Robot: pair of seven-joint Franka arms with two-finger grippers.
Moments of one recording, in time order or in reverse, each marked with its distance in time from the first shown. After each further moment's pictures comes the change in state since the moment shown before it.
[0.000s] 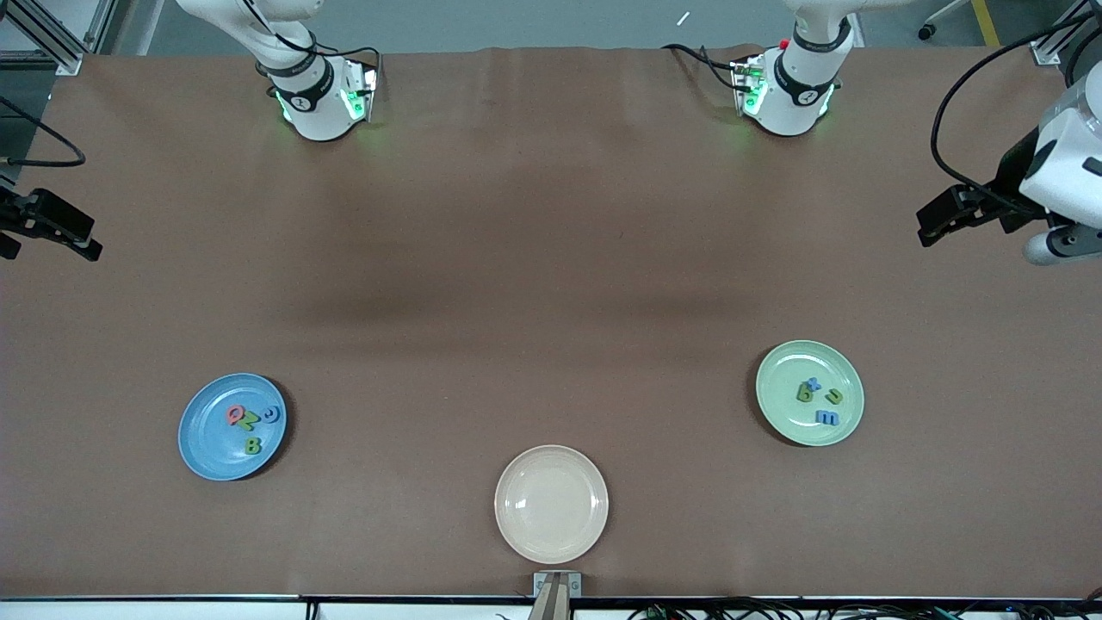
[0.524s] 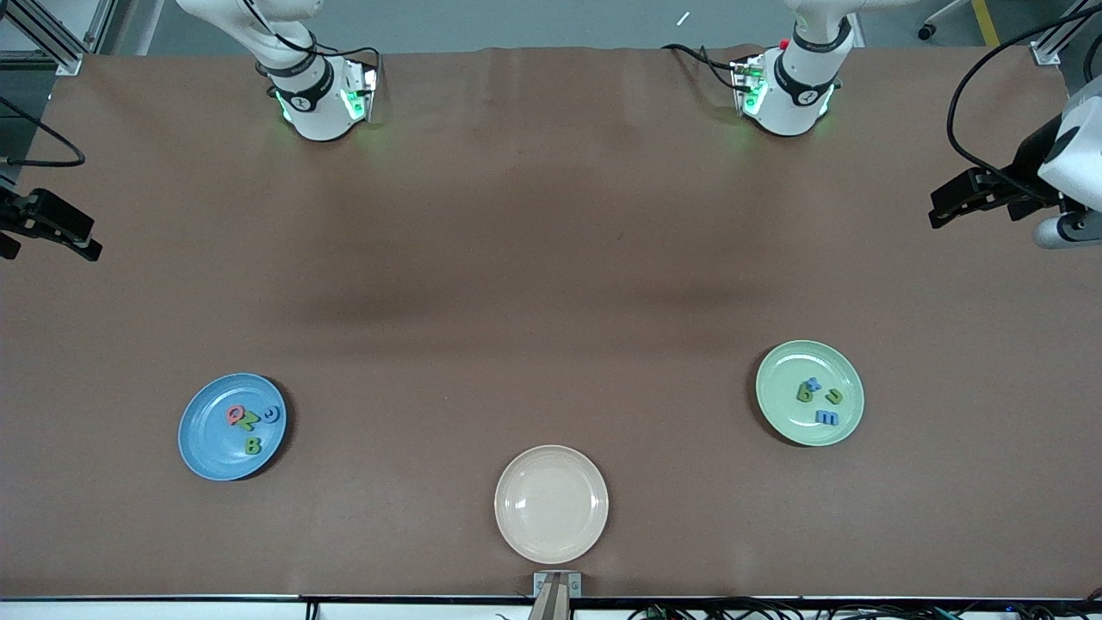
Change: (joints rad) left arm -0.035 -0.070 0.105 -0.116 -0.072 0.008 0.083; right arm 0.000 0.000 0.000 0.000 0.000 0.000 0.001
